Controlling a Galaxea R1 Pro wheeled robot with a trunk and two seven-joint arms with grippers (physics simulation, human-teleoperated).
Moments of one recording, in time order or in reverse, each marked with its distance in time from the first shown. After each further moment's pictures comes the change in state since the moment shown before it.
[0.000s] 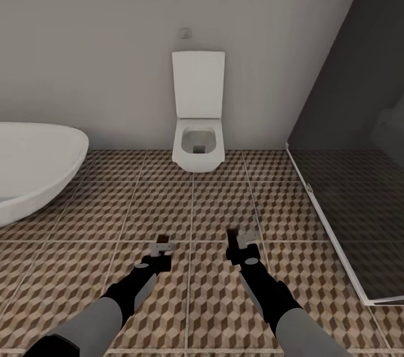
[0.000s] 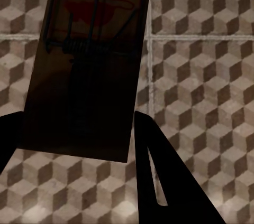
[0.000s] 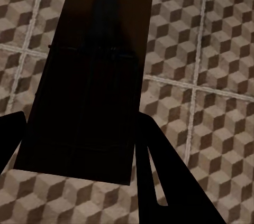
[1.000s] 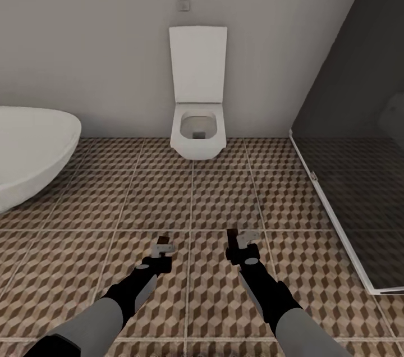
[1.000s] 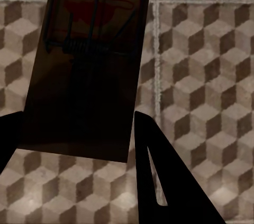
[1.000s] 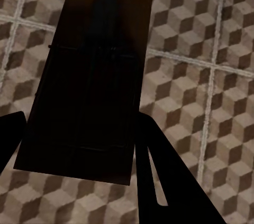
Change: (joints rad) left arm 0.000 -0.004 0.000 0.012 -0.001 0.000 0.000; right arm 0.000 0.000 0.001 0.000 0.001 -0.001 0.000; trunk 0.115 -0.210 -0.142
